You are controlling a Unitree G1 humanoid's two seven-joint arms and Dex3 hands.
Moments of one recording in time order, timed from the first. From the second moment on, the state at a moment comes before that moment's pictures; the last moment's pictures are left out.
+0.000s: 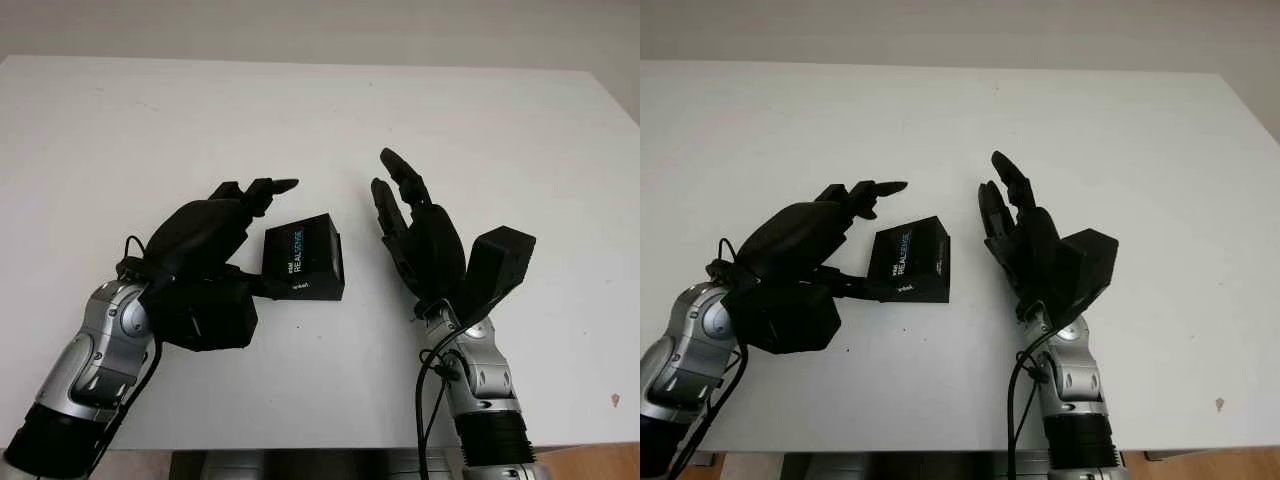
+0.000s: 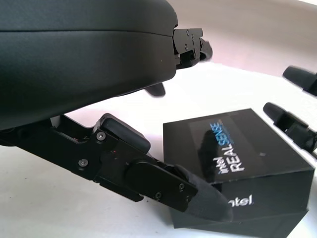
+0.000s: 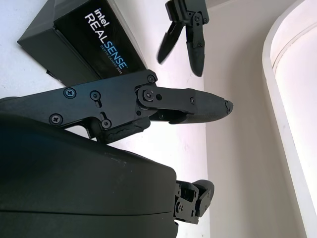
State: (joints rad) left arm -0.30 0.56 -0.17 -0.14 0.62 0.00 -0.31; right arm -0.31 0.00 -0.05 0.14 0.20 0.08 0.16
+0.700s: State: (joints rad) left arm -0.45 0.64 -0.17 -0.17 0.47 0.15 -0.73; right arm -0.31 0.00 -0.05 0.14 0.20 0.08 0.16
